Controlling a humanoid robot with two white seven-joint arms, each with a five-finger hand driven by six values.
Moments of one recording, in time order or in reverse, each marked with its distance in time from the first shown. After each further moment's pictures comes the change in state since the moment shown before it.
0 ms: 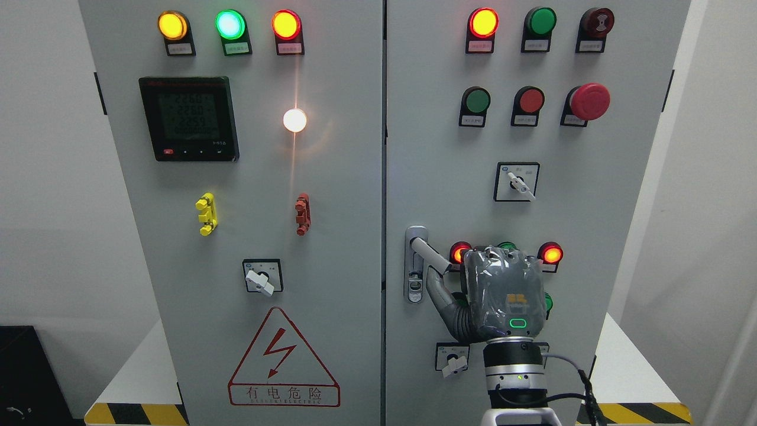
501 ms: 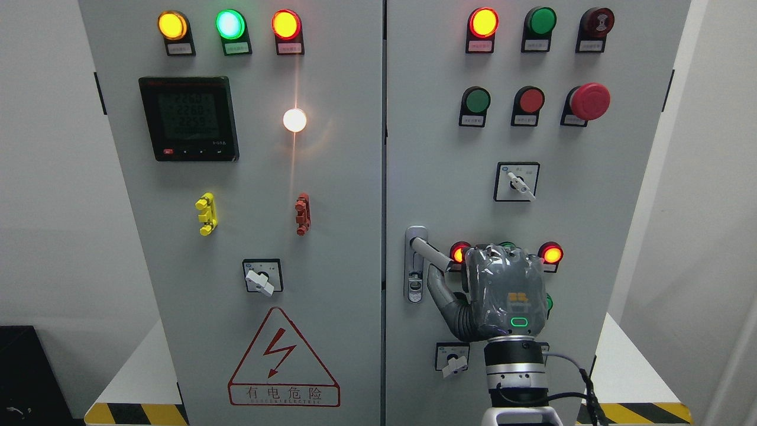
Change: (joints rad) left arm 0.000 0.000 0.000 0.000 0.000 0.000 0.000; right arm -0.003 0.001 -0.002 -0.003 0.002 0.000 -0.001
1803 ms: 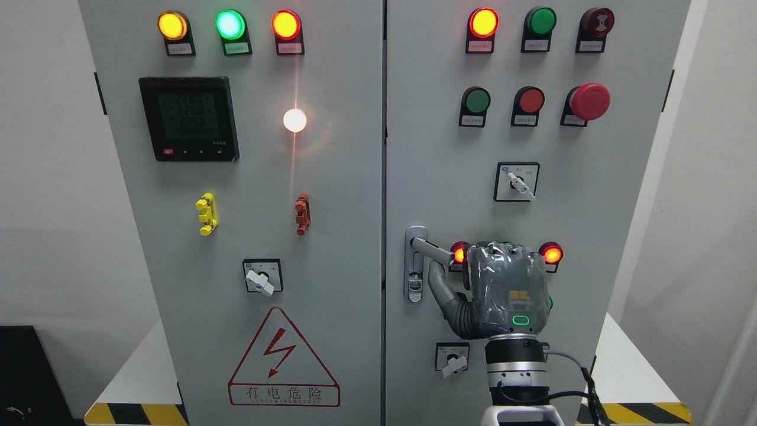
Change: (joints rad) left arm 0.000 0.000 0.000 0.000 0.000 0.000 0.000; right arm -0.003 0.003 -0.004 -0.002 0.001 0.001 -0.006
